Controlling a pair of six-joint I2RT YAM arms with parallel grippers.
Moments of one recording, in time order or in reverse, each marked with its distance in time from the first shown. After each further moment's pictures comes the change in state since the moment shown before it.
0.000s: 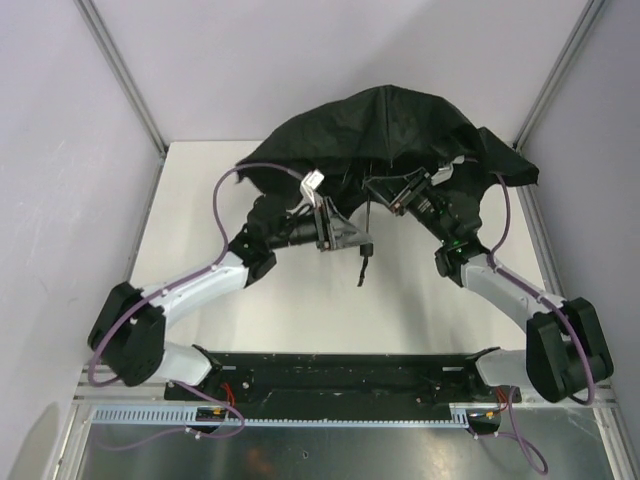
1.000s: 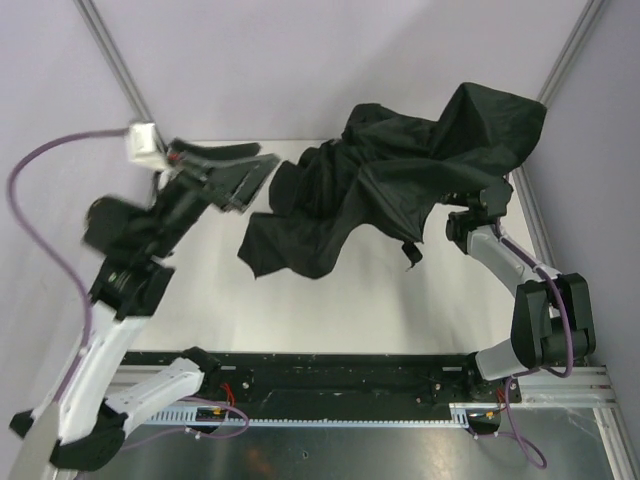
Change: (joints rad) left arm 0.106 -0.570 0.401 -0.456 -0.476 0.371; right arm -0.232 0.192 0.243 0.470 -0.901 -0.042
